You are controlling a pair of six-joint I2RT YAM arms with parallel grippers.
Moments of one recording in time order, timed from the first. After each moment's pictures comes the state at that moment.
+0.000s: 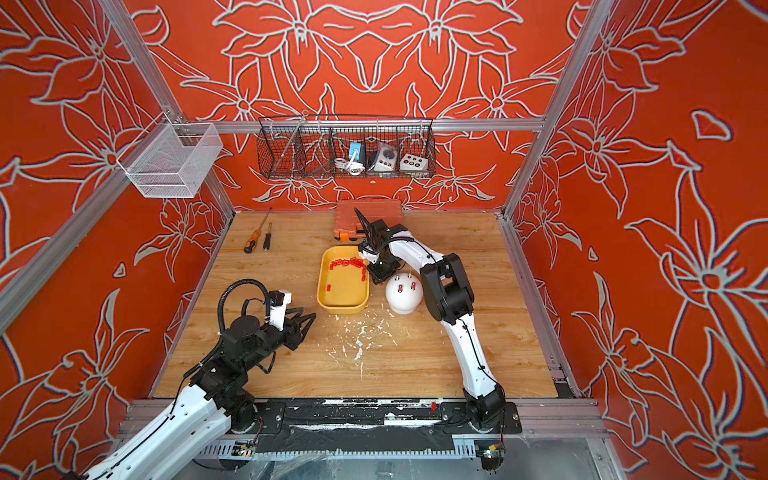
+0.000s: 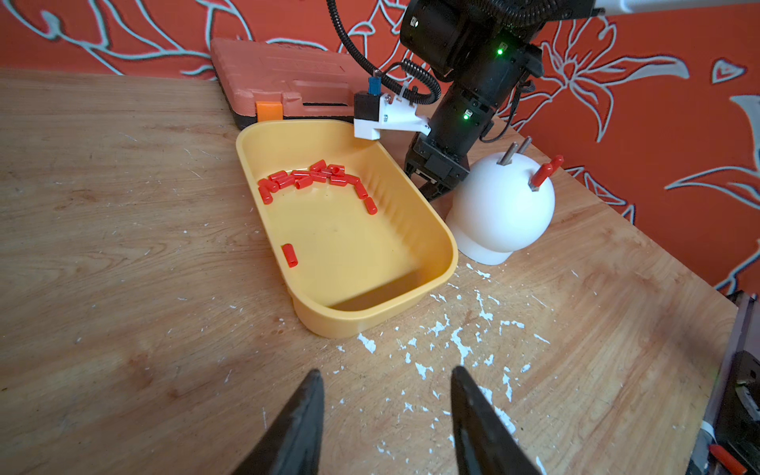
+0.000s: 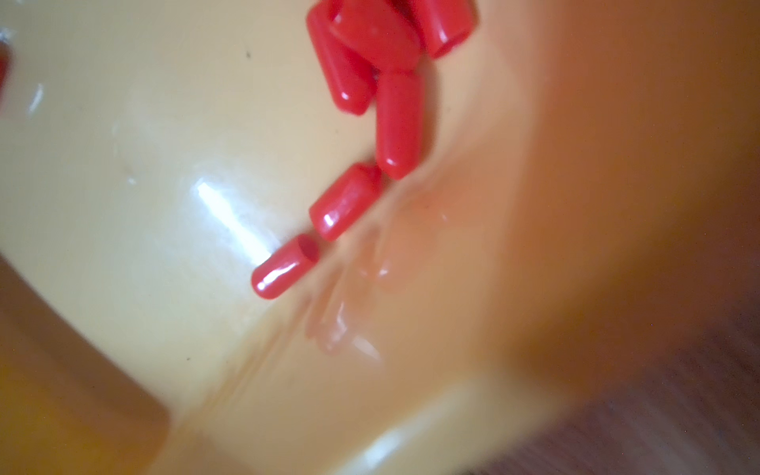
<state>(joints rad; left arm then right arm) -0.44 0.51 0.23 -0.05 0.14 -0.24 0.54 2.35 1.97 -1.02 -0.23 -0.26</state>
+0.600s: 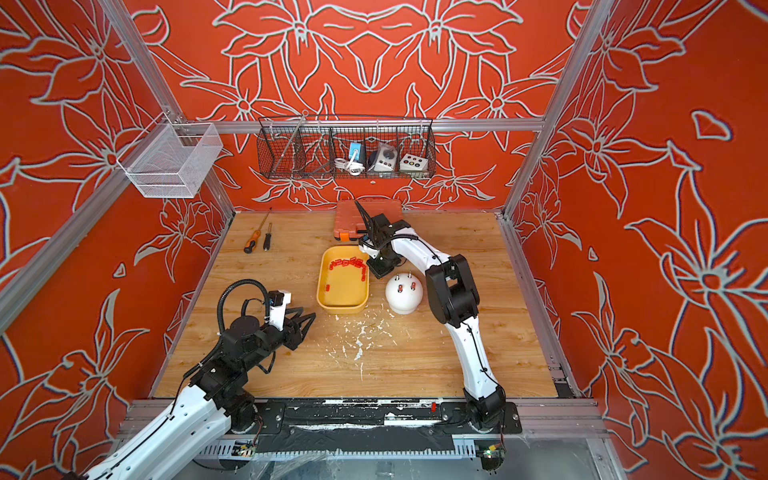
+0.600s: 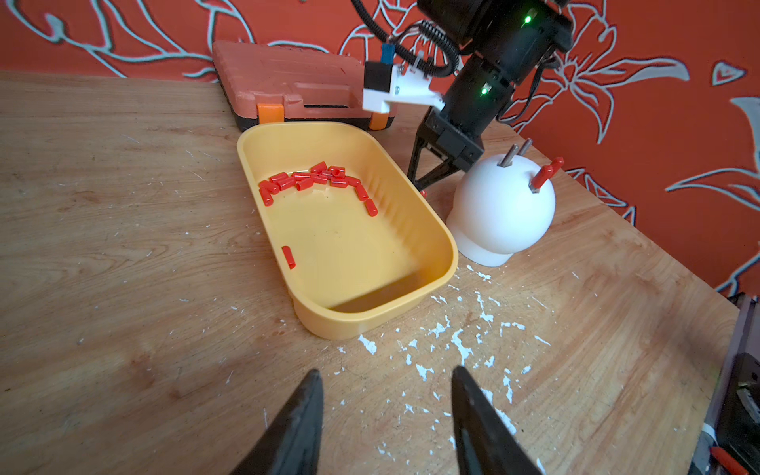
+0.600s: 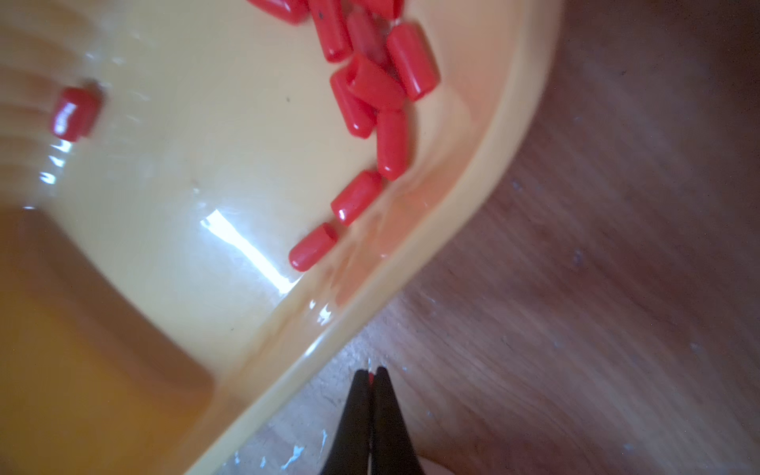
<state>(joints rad) -0.44 0.50 0.23 -0.05 0.14 -0.24 0.54 2.25 1.96 -1.04 -0.24 -0.21</state>
